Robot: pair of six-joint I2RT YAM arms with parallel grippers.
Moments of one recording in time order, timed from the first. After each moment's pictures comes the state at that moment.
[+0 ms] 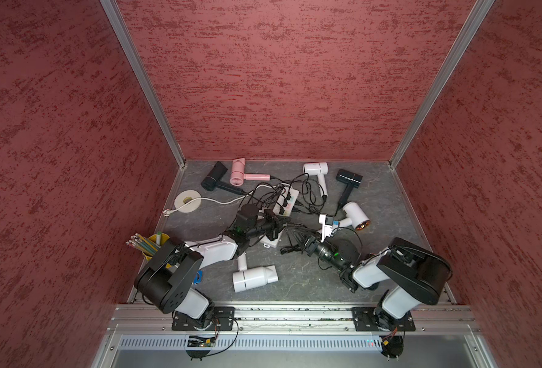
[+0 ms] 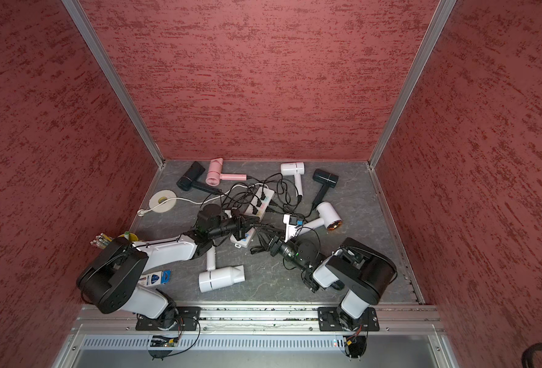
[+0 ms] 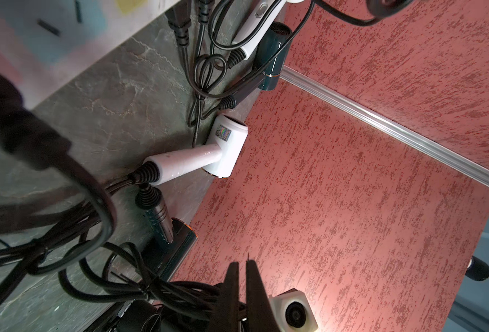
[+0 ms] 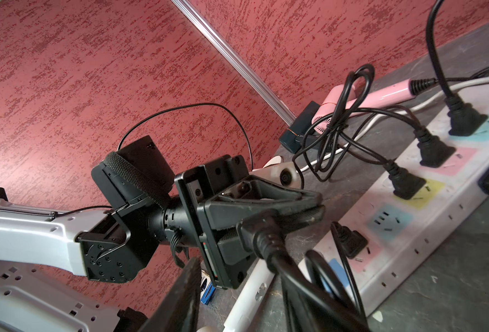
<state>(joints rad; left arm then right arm) -0.56 1.51 0.59 0.62 0.51 -1.84 0.82 1.65 0.26 1.54 -0.08 0.86</state>
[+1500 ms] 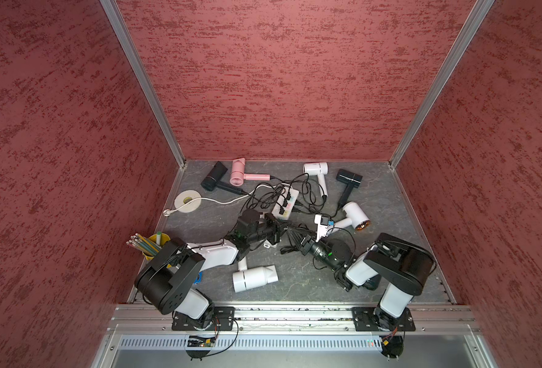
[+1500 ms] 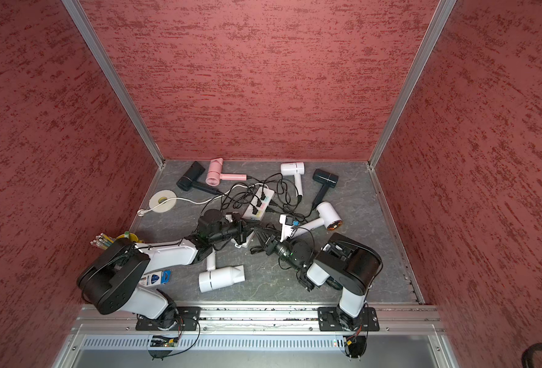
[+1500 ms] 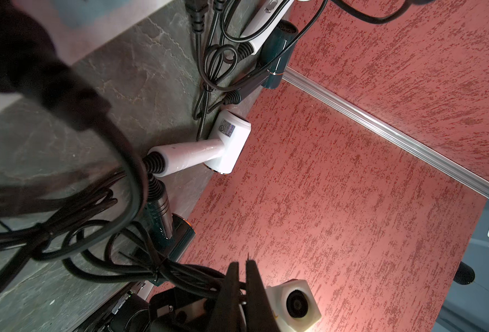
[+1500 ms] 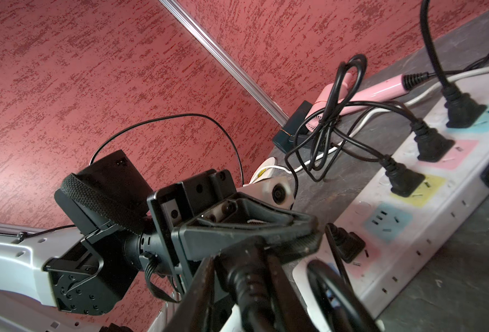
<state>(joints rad) -0.60 1.50 0.54 0.68 0.48 -1.90 0.85 1.75 0.30 1.58 -0.02 0.86</state>
